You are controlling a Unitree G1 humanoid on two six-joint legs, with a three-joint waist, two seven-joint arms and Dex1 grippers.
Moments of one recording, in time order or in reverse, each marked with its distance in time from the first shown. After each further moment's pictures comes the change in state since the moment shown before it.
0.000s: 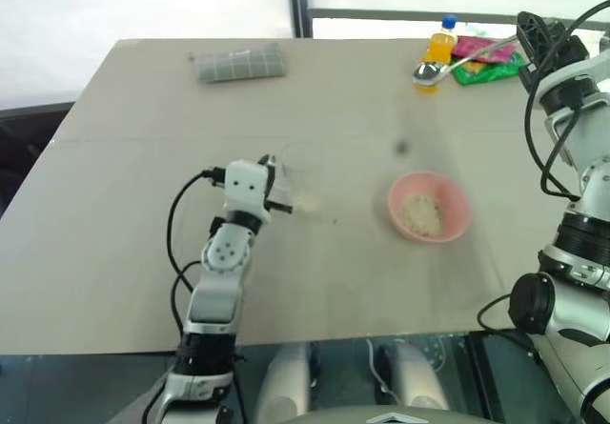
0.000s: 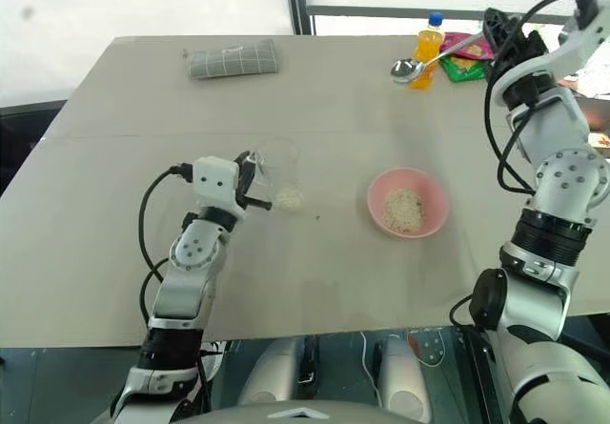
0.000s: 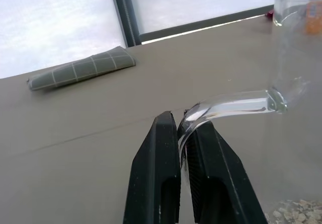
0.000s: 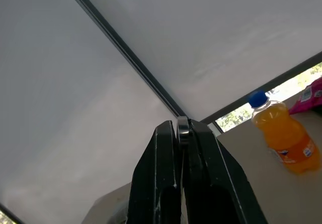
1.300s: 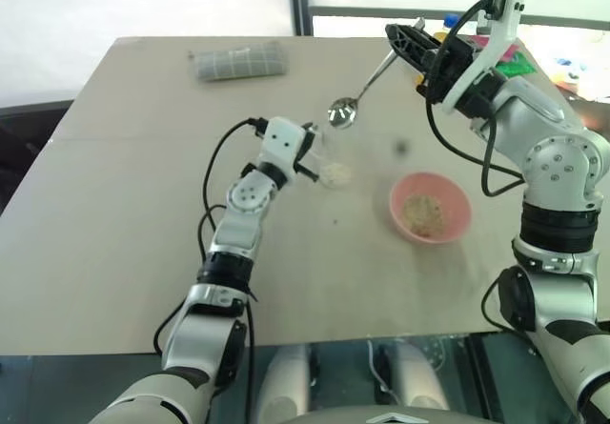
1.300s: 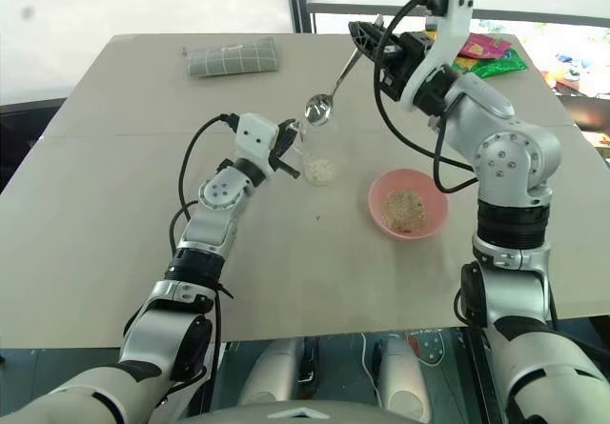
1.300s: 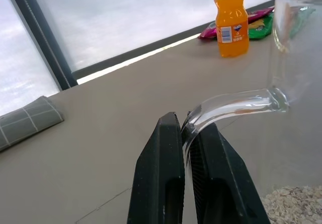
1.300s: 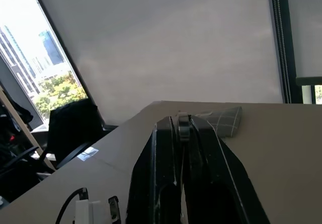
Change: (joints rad) left arm -0.385 0.045 -0.045 0.527 -0.021 -0.238 -0.239; right arm -0.051 0.032 0.318 -0.123 -0.174 0.121 0.263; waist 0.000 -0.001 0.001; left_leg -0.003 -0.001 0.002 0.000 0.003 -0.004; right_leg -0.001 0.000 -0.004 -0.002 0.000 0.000
